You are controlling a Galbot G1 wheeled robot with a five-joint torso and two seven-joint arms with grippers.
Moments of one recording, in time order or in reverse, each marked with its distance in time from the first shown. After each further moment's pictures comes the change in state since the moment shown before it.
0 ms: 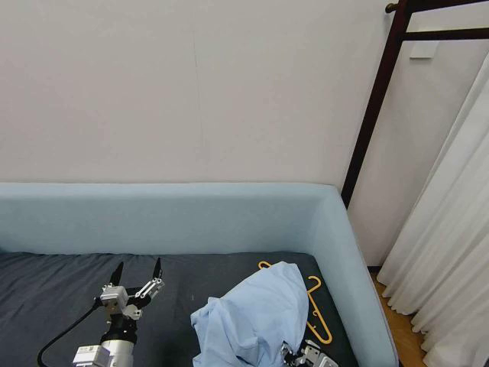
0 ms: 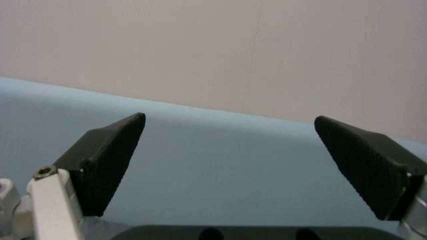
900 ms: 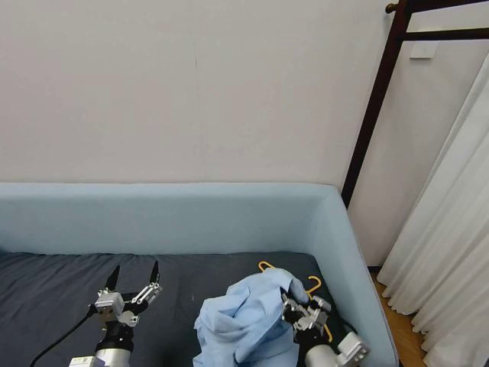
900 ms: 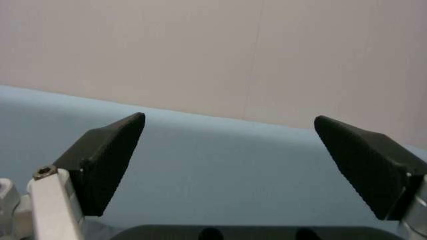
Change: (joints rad) left arm 0.062 0.004 -0.023 -0.045 -0.002 -0.036 0.005; right arm -0.079 -0.199 0.010 0.684 0.198 0.177 -0.181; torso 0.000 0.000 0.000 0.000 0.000
